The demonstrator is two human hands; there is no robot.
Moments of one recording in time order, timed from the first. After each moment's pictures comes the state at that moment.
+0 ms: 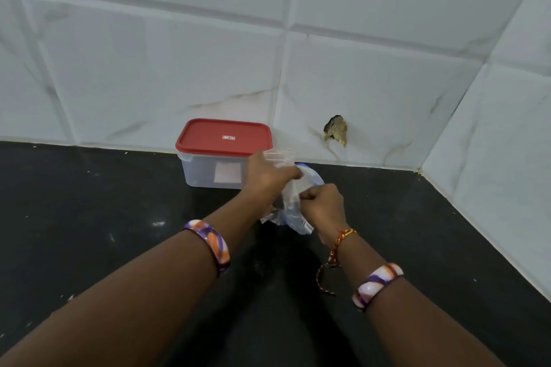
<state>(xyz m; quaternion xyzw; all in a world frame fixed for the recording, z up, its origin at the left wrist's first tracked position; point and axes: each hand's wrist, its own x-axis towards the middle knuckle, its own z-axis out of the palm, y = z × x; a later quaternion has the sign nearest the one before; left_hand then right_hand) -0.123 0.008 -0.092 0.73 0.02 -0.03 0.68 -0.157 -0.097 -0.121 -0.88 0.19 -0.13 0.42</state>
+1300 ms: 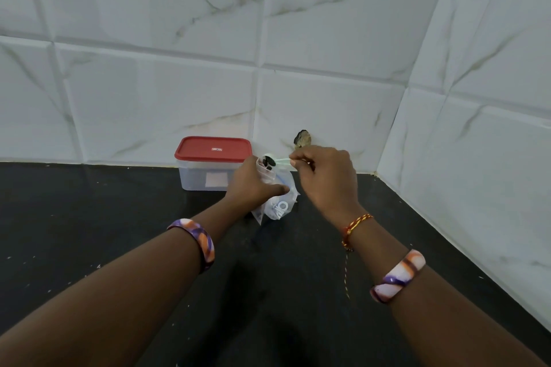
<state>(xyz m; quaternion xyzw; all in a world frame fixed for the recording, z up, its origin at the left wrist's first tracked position) -0.206 0.027 -0.074 0.86 -0.16 0.08 0.48 -0.279 -0.089 -0.032 -0.88 -0.02 -0.40 0.24</state>
